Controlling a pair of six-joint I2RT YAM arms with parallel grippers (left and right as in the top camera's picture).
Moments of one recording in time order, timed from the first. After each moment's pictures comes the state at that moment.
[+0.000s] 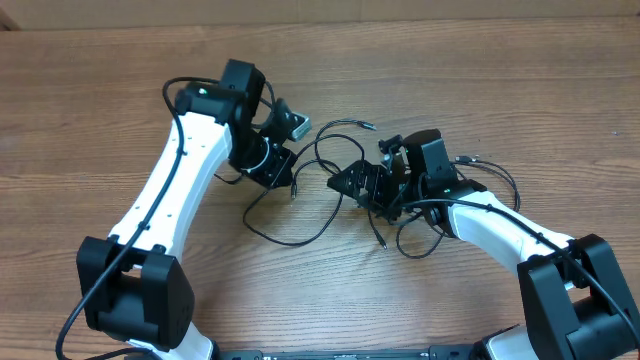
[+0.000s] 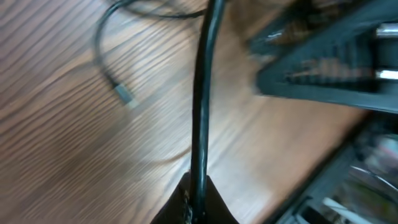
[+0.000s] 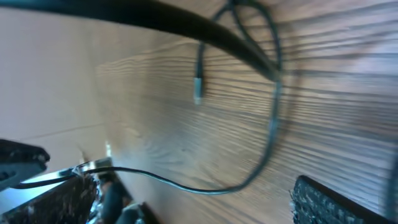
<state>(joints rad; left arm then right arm) -0.26 1.78 1.53 -1.25 0.41 0.29 0.37 1.64 0.79 -0.04 -0.71 0.79</state>
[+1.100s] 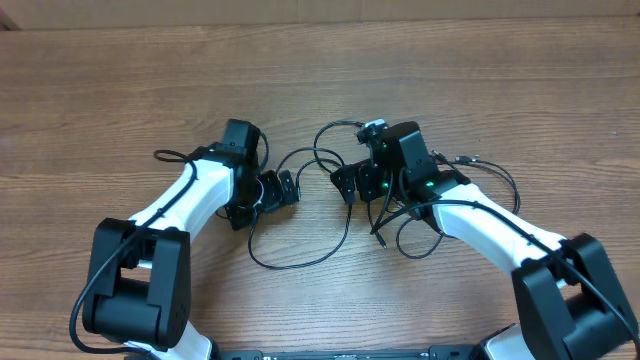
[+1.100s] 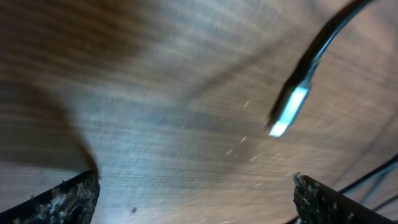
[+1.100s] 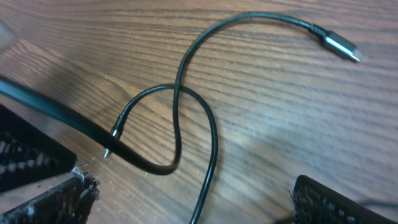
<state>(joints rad) -0.21 1.77 1.03 -0.70 0.31 -0.60 0.47 1.67 0.90 -0.10 -0.24 0.18</state>
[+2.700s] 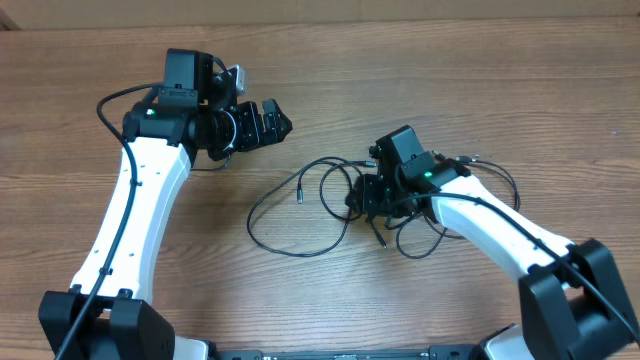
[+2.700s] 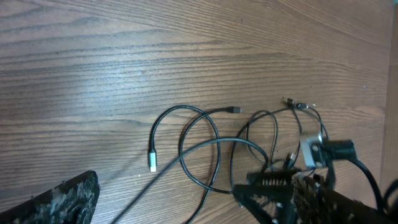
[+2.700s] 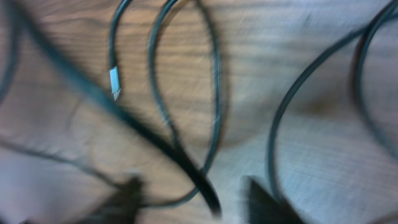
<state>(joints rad) -0.12 1.61 1.43 -0.89 0.45 -0.36 0.48 1.66 1.00 -0.53 -0.32 0.56</state>
